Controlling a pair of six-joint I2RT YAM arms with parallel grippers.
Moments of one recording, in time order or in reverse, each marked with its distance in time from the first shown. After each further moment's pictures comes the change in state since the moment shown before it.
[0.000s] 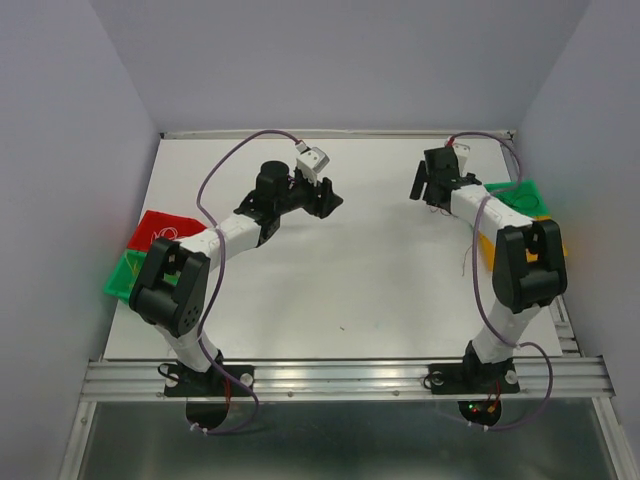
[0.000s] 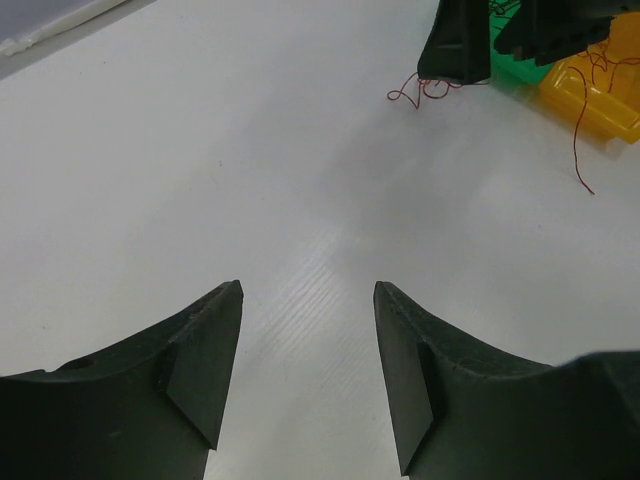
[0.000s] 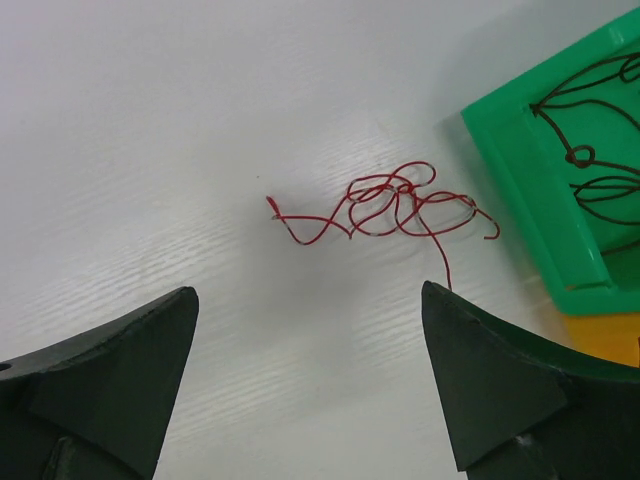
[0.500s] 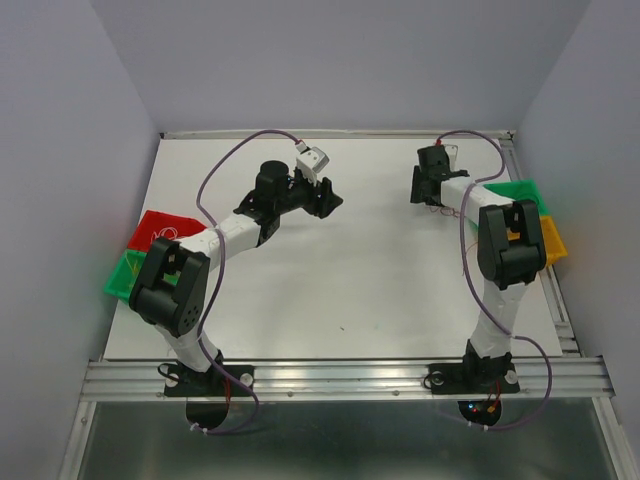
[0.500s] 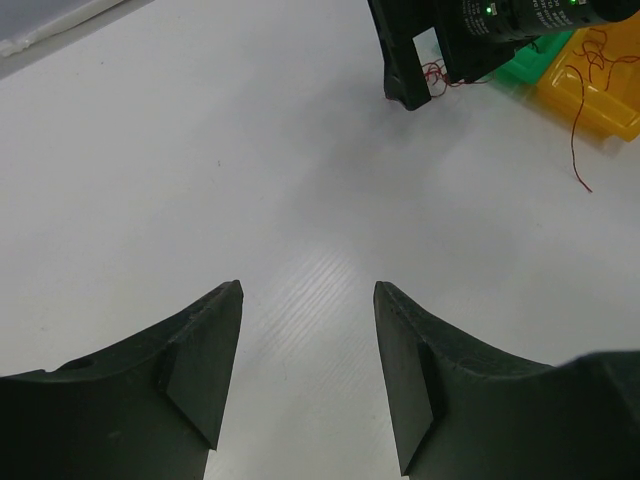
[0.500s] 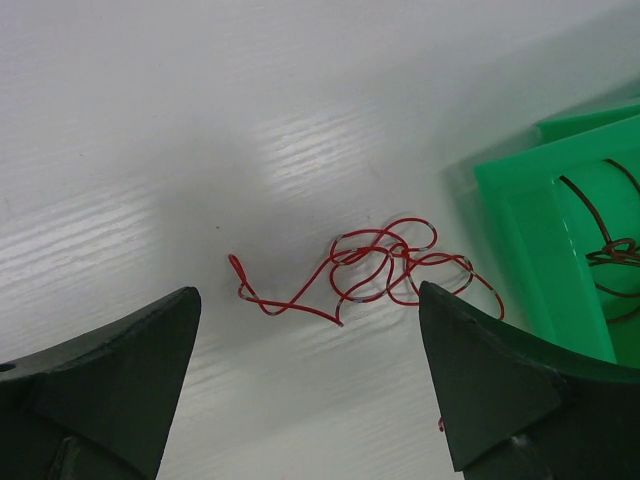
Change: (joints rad) left arm 0.000 0.000 0.000 0.000 0.010 0.002; right arm -0.010 0.247 0.154 -0.002 0.076 -0.190
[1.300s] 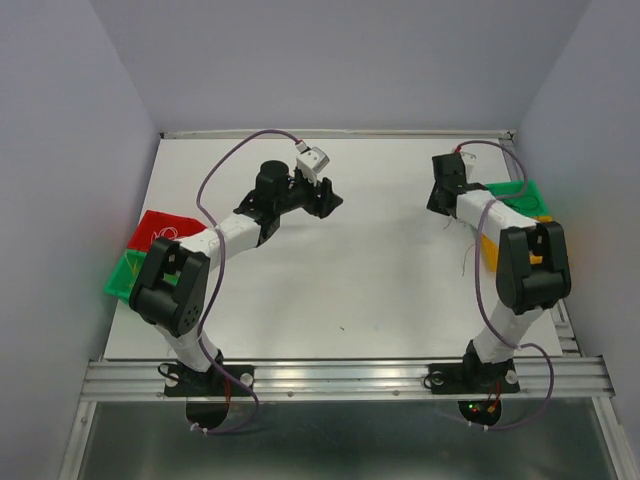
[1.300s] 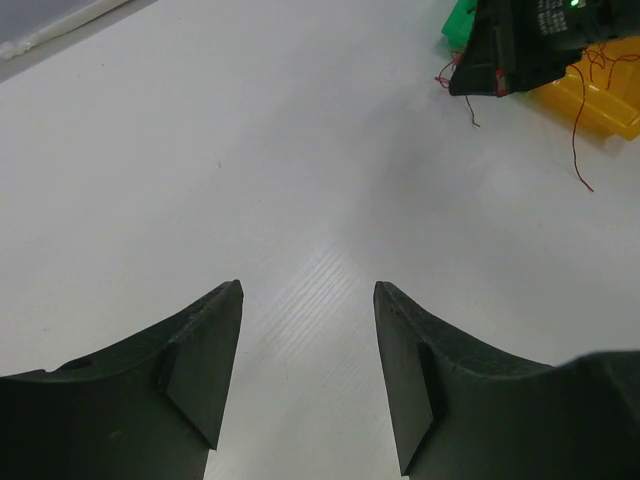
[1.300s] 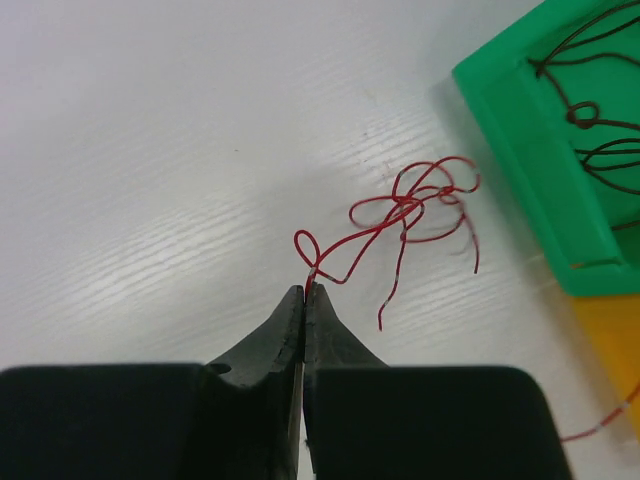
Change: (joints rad) left arm 0.000 0.000 0.000 0.000 0.000 0.005; right arm -0.028 -0.154 -0.185 0.020 -0.129 0.184
